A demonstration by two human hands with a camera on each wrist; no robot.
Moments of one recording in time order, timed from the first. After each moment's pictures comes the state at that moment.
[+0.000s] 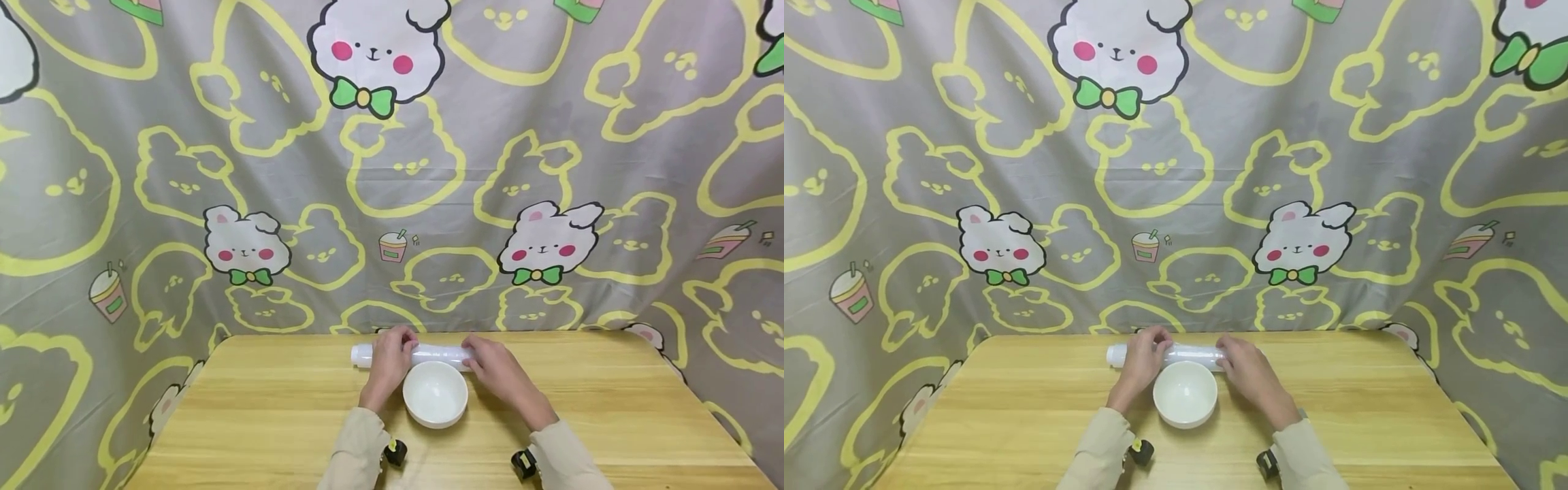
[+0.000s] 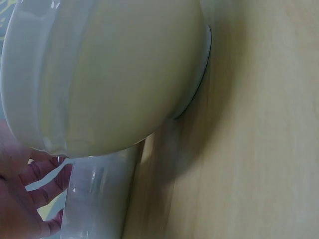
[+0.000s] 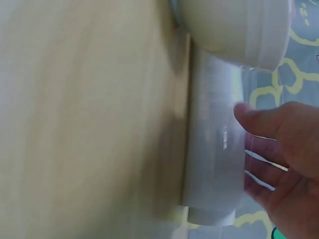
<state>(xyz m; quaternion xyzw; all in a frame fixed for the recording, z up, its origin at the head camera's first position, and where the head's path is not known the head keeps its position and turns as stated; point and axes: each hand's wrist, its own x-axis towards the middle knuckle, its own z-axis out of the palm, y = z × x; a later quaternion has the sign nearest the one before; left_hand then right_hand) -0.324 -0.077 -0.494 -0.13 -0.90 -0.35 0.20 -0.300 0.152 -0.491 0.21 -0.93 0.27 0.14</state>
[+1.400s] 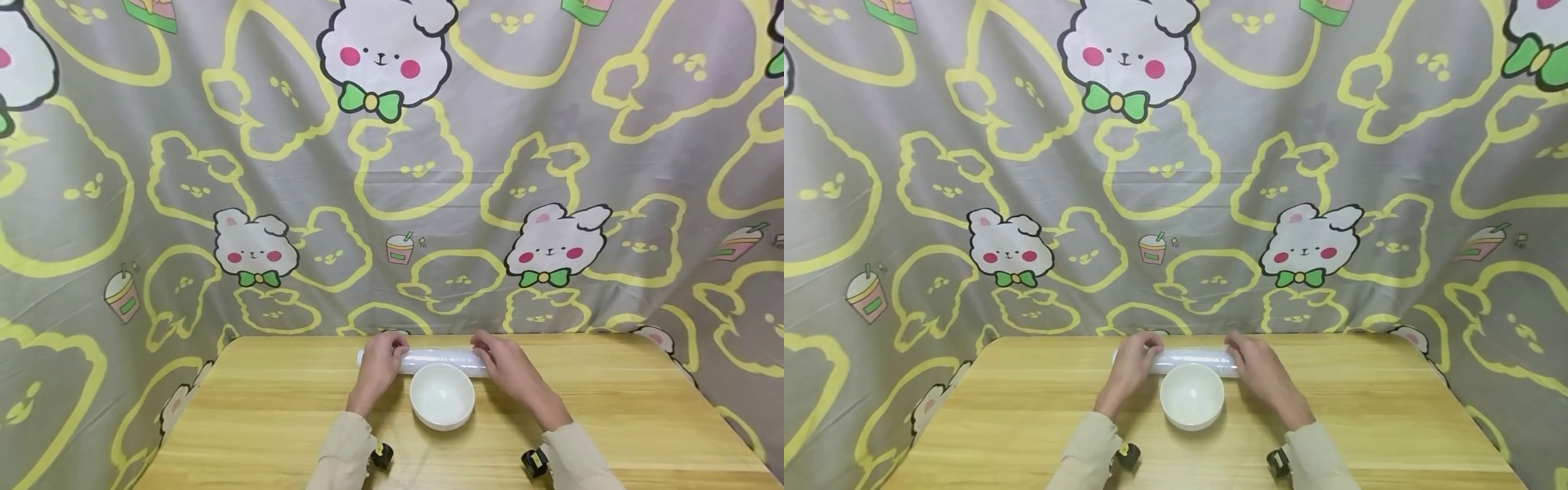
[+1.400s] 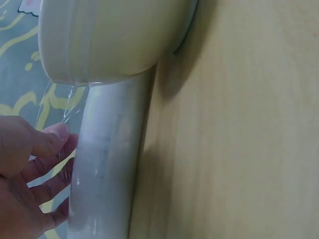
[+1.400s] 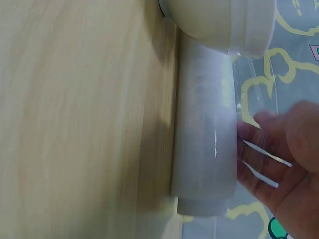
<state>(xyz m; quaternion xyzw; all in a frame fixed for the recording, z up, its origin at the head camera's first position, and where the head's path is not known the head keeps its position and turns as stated) -0.320 -0.111 -0.494 -0.15 -0.90 -0.35 0.20 -0.301 0.160 -0.486 0.22 -0.91 0.30 0.18</state>
